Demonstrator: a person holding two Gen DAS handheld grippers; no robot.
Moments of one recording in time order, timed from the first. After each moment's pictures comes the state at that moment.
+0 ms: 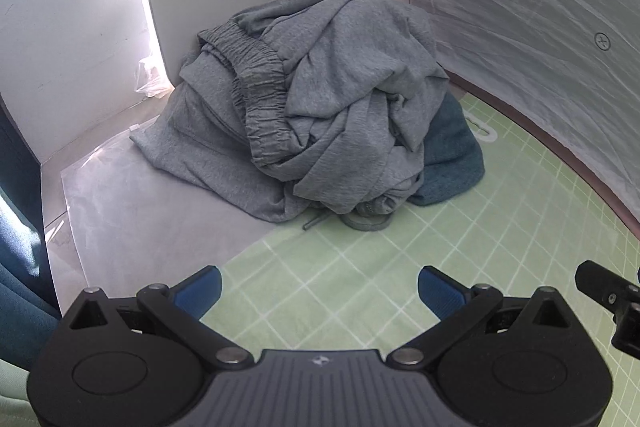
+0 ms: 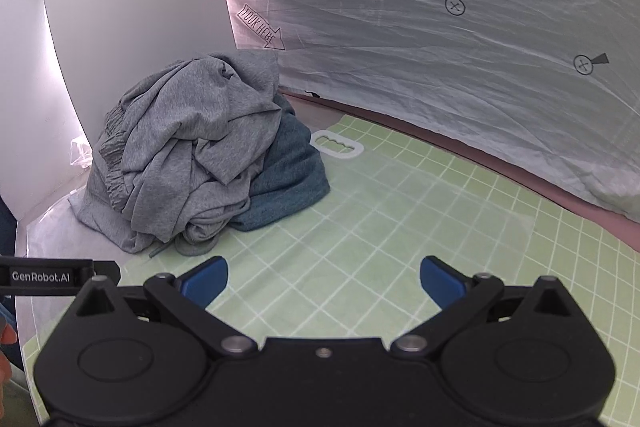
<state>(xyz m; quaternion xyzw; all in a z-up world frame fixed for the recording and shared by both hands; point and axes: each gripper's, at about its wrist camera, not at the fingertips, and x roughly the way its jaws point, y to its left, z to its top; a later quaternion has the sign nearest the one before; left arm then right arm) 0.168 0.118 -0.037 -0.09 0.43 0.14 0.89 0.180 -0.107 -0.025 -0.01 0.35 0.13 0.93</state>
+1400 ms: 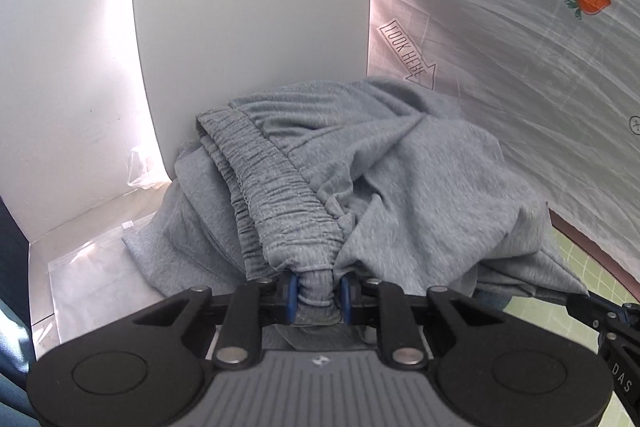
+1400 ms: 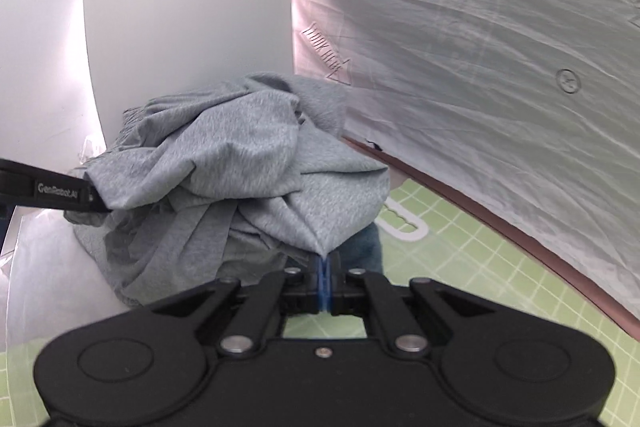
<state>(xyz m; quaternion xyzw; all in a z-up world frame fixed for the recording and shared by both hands) 0.224 0.147 -0.010 -0.07 0.34 0.14 0.93 0.237 -0.069 -0.029 -0.06 0.29 0.19 0.94</state>
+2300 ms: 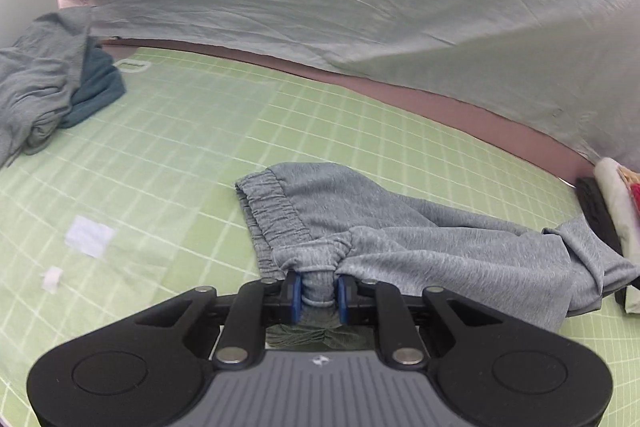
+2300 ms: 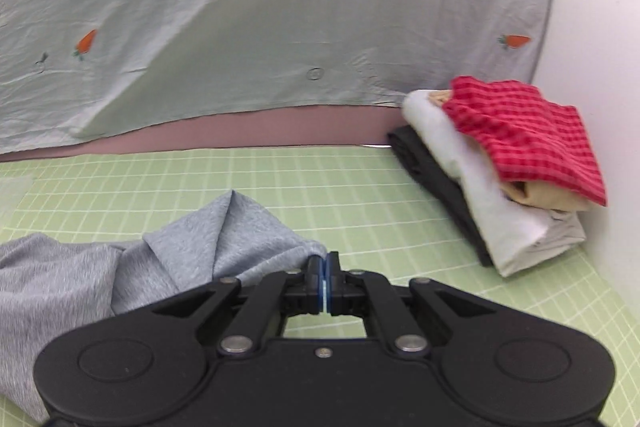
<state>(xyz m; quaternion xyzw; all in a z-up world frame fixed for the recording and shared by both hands) -0.036 -0.204 -0.030 -0.03 0.42 -0.20 0.88 -0.186 -0.528 -0.026 0.06 0.30 -0.35 0.89</state>
